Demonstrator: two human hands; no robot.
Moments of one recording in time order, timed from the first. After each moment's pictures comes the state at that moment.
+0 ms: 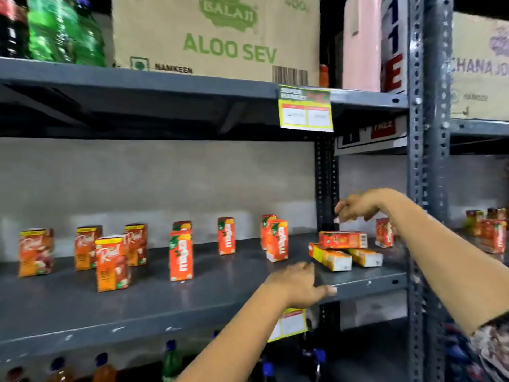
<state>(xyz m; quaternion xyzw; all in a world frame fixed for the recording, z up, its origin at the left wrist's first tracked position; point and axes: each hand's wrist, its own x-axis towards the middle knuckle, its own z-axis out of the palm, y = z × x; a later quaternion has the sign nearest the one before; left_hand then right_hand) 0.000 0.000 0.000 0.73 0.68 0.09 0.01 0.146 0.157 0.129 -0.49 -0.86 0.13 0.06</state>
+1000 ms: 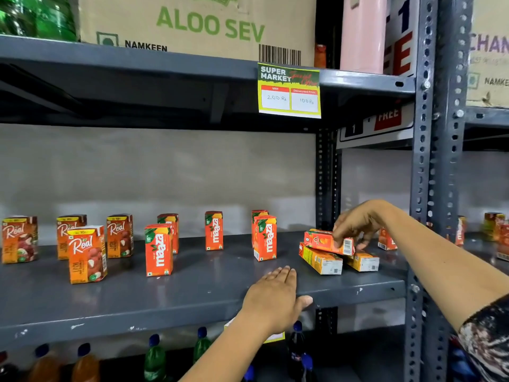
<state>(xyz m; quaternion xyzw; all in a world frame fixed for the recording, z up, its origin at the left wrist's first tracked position) 0.009 0.021 -0.038 0.67 0.73 0.08 -0.08 0.146 0.217 0.096 -0.47 -0.83 0.28 -0.07</state>
